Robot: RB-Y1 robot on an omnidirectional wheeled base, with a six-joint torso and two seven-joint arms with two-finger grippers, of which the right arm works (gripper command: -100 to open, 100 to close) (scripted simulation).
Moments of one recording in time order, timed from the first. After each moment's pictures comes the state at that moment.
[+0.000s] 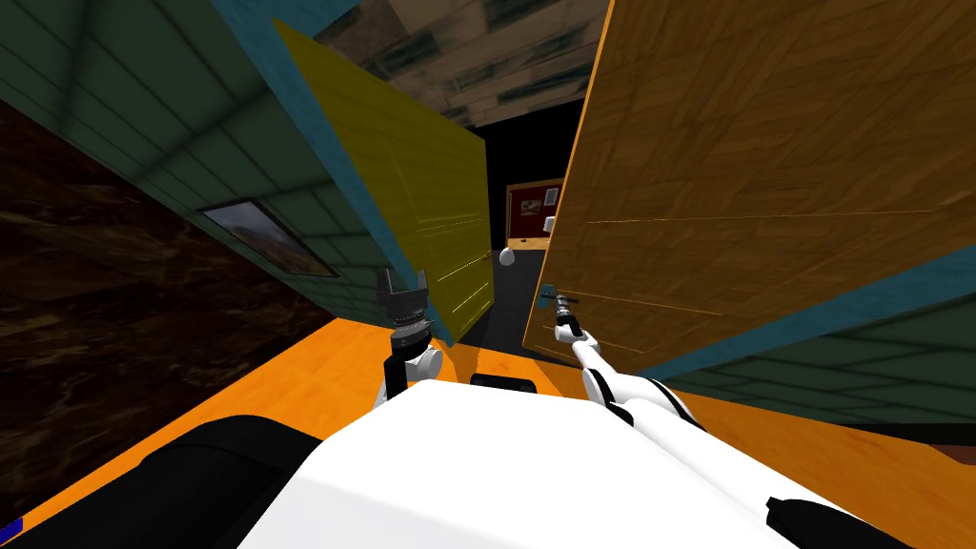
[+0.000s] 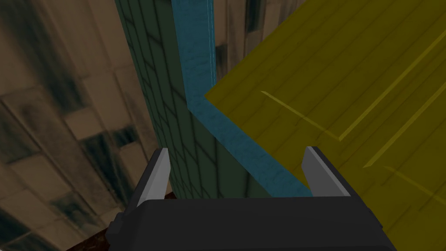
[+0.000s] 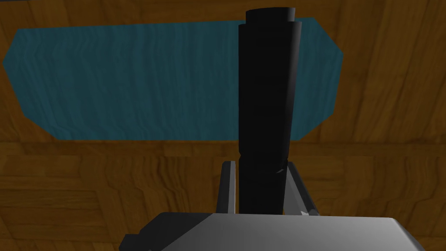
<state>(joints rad) -0.47 -0.25 -0.18 -0.56 -0.12 -0.51 -0.07</state>
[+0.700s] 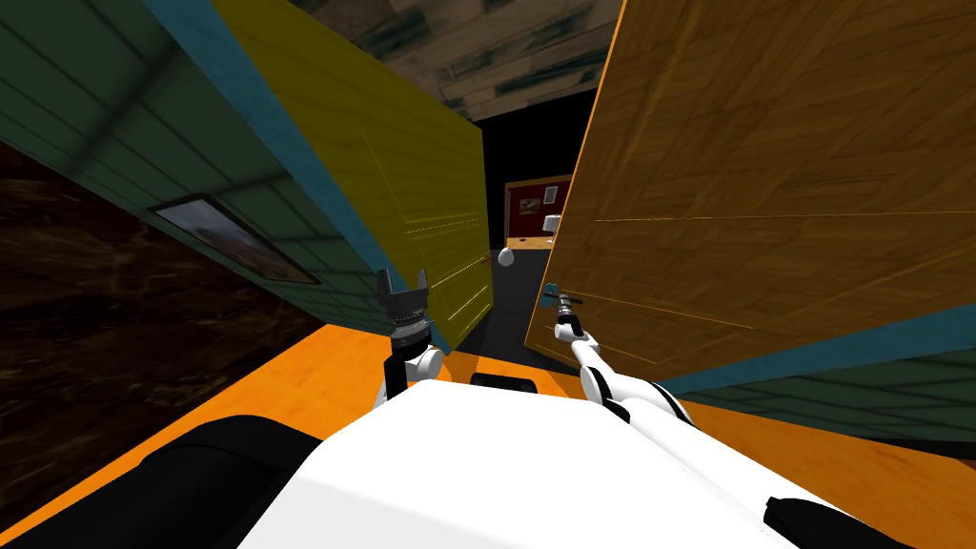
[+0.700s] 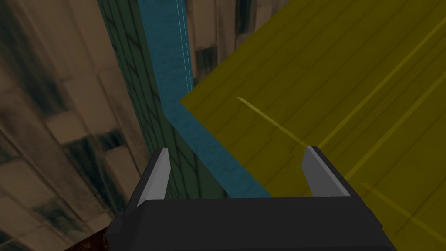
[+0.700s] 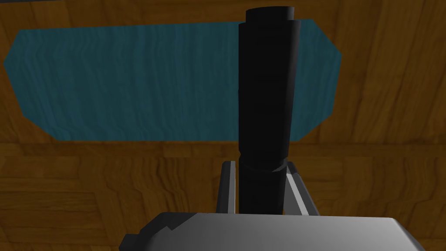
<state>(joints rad) -0.47 -0.22 -0.28 -0.58 -0.14 -0.50 0.01</state>
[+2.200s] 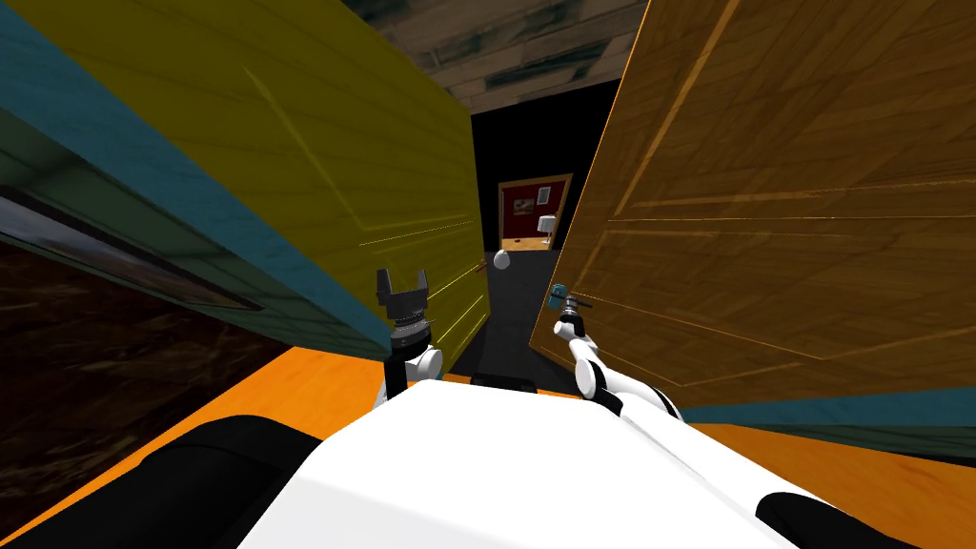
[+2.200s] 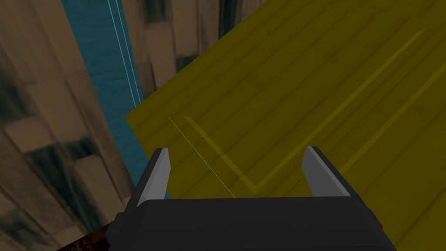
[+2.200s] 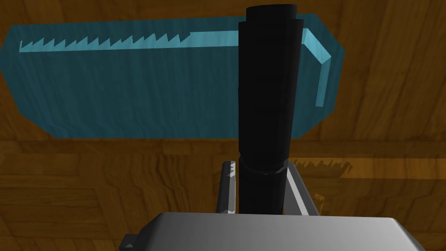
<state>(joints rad) -0.51 -0.17 -0.50 -0.55 -0.18 -0.52 0.21</state>
